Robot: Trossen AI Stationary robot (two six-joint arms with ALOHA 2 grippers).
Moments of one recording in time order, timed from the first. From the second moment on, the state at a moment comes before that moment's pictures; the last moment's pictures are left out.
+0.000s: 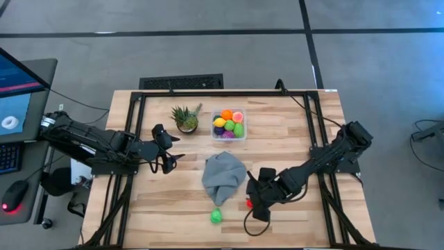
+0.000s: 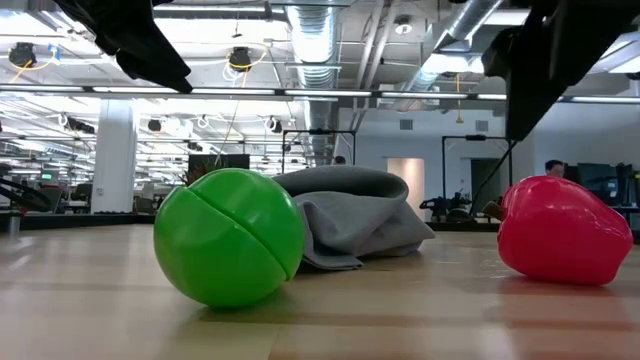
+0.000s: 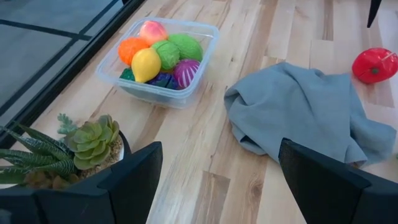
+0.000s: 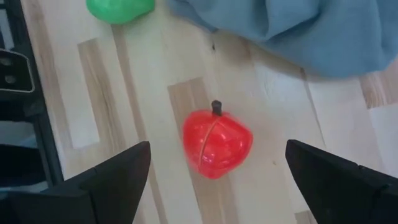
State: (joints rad) left arm -0.29 0.87 0.68 -0.51 -0.52 -0.36; right arm 0.56 1.71 1.25 -0.77 0.13 0.76
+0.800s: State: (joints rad) left arm -0.31 0.87 0.68 -0.52 -0.52 -0.41; right arm 0.57 1.87 1.25 -0.70 0.11 0.79
